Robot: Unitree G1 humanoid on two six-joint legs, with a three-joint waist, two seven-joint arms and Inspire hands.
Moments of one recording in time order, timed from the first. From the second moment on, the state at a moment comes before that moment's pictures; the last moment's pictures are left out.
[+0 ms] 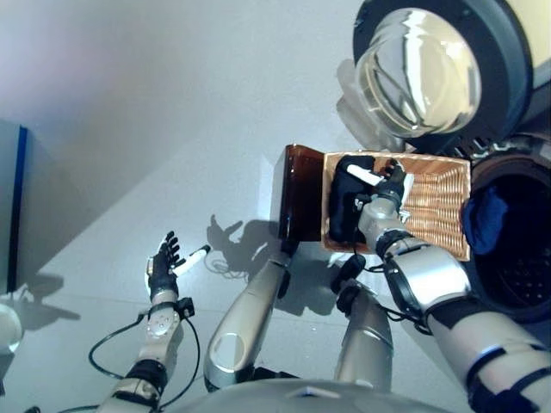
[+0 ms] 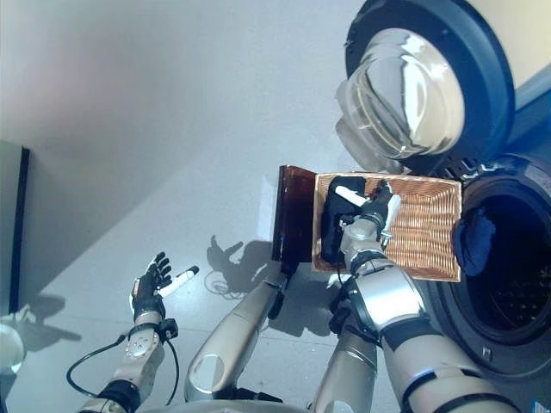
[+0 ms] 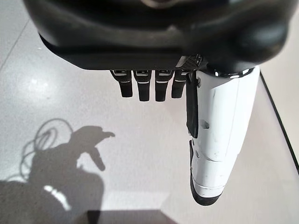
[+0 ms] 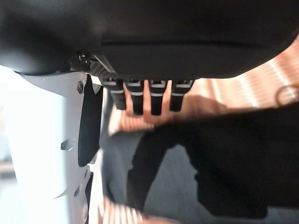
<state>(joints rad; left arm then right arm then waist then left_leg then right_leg) -0.10 0.25 -0.16 0.88 -0.38 -0.45 0.31 -0.98 -0.22 0.20 1.54 0.52 -0.24 -0.50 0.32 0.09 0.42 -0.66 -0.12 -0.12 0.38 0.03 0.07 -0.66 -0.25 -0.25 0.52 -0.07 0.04</state>
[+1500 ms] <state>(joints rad) -0.03 0.21 -0.14 1.13 -0.38 -0.42 0.28 -0.77 -0.36 0.07 1.52 0.53 -0.26 -0.50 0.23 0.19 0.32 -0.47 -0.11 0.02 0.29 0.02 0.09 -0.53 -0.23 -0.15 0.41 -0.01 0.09</state>
